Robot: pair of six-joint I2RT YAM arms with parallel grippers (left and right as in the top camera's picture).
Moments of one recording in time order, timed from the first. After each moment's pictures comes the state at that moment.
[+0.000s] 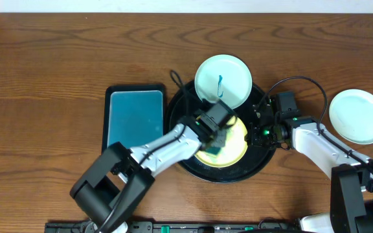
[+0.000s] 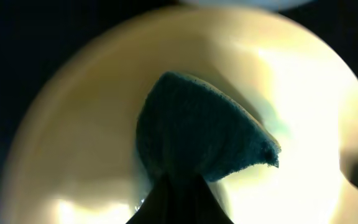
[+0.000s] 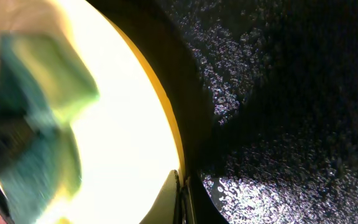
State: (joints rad) left arm -0.77 1.82 1.06 -0.41 -0.05 -0.68; right arm 0.20 1.62 0.77 -0.45 -0.40 0.27
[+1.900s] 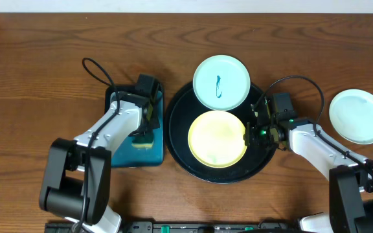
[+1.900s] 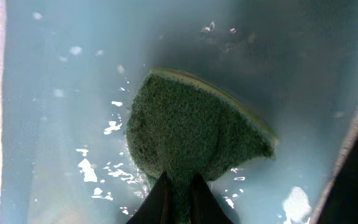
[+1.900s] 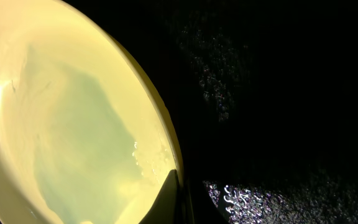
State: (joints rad) left arm -0.27 1.75 1.02 -0.71 -0.16 -0.53; right arm 0.23 1.62 0.76 -0.41 -0.36 0.30
